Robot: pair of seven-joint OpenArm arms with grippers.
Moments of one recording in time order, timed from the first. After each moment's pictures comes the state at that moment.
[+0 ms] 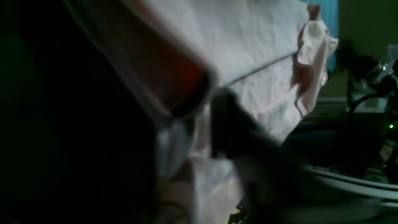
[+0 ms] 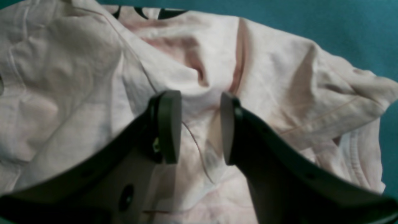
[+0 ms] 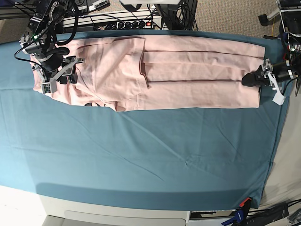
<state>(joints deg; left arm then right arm) 2.3 -33.1 -13.7 58.2 -84.1 -43.1 72.7 -18.1 10.2 31.4 113.4 25.1 29.4 -60.4</state>
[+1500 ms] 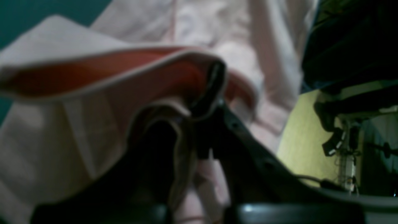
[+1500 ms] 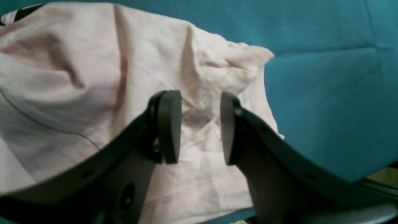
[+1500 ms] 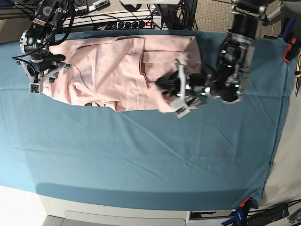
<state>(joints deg) -4.8 -10.3 13.2 91.1 -52.2 -42.9 65.5 -17.3 10.5 31.5 113.1 5.2 17.2 -56.7</state>
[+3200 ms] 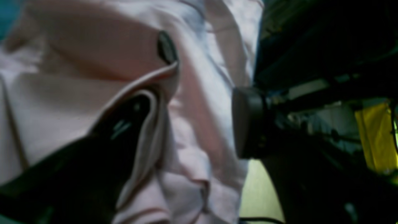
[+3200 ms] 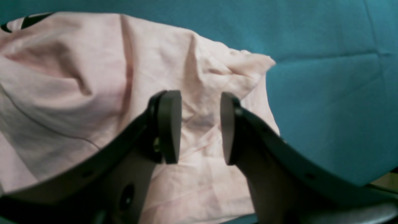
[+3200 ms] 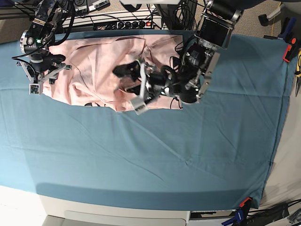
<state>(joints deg) -9.1 2.1 22.4 79.6 -51.1 -42.4 64.2 -17.3 10.5 31.5 113.1 6.1 17.2 -55.5</state>
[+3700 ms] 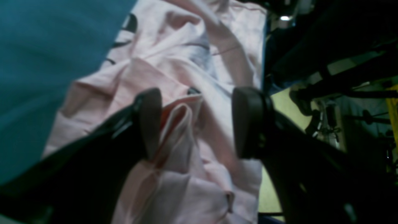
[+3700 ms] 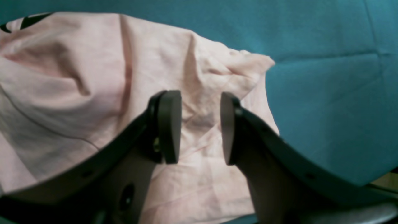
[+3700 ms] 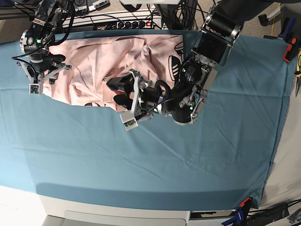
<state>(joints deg) -18.2 2.8 23.8 79.6 -51.3 -42.4 67.5 -17.3 10.5 31.5 113.1 6.1 17.2 -55.5</state>
